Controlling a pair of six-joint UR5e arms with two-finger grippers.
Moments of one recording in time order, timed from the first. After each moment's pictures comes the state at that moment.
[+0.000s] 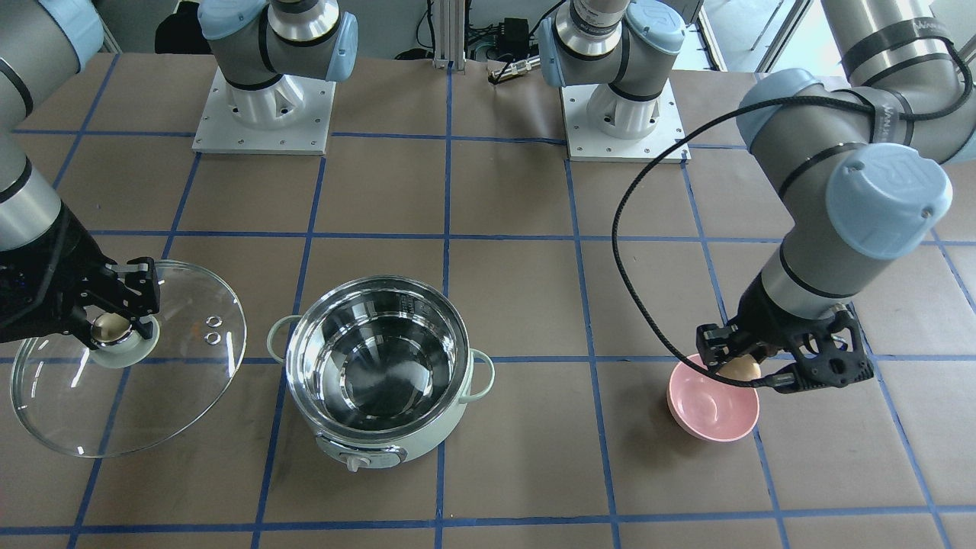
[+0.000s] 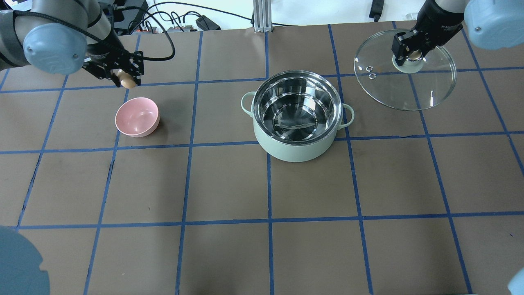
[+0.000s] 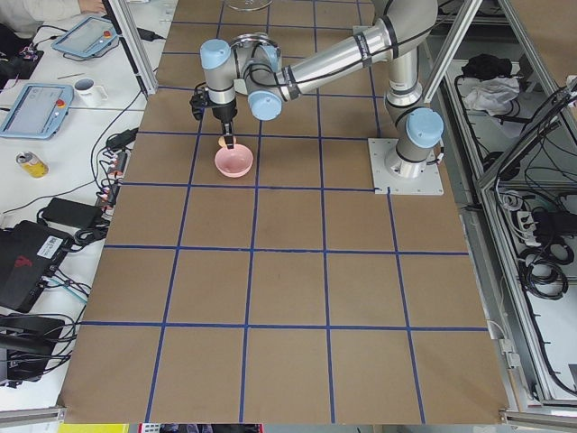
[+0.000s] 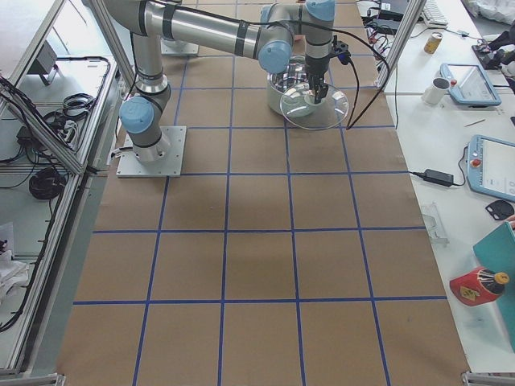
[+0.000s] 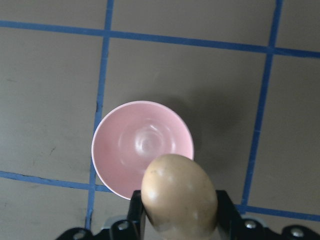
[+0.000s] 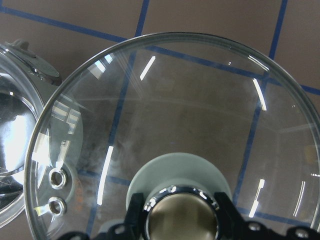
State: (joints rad) left arm -1.44 -1.89 -1.50 -1.26 1.65 0.01; right arm 1.40 -1.36 1.51 -1.86 -1.55 -0.43
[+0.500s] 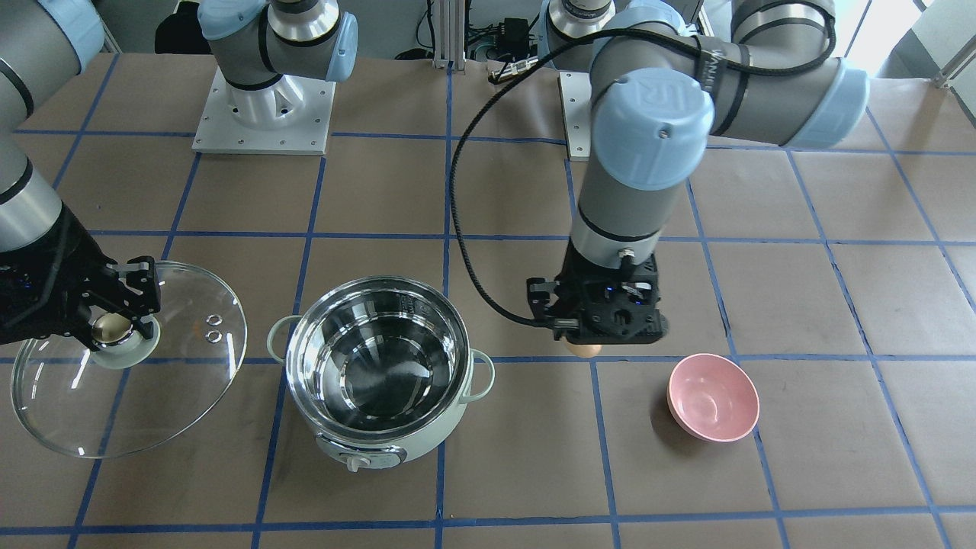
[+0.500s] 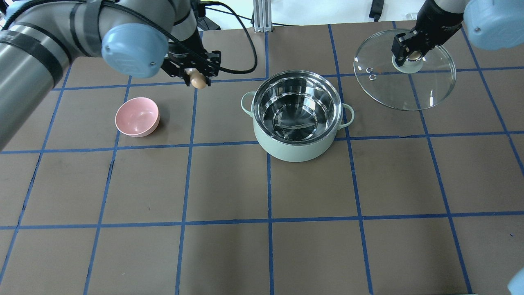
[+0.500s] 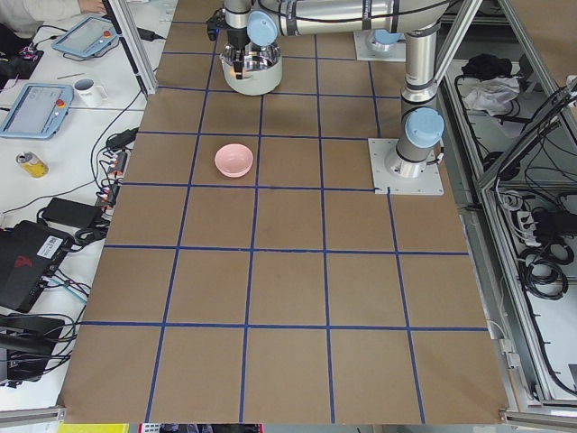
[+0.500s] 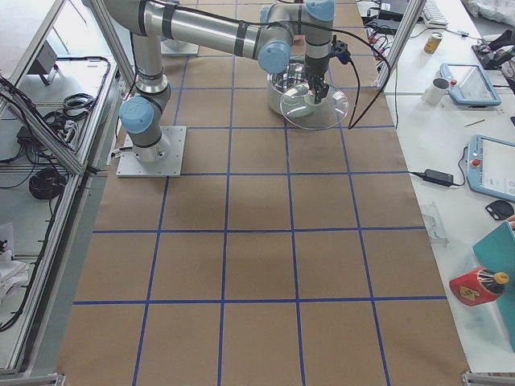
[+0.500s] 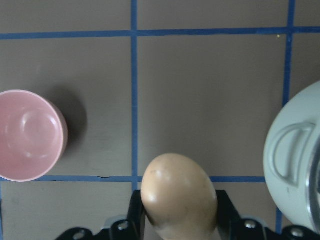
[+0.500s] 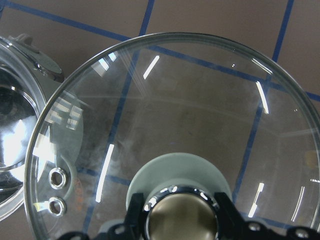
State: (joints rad) left arm -1.74 -1.88 -1.45 -1.31 1.63 -0.16; right arm 1.40 -1.36 1.52 -1.86 -1.55 -0.47
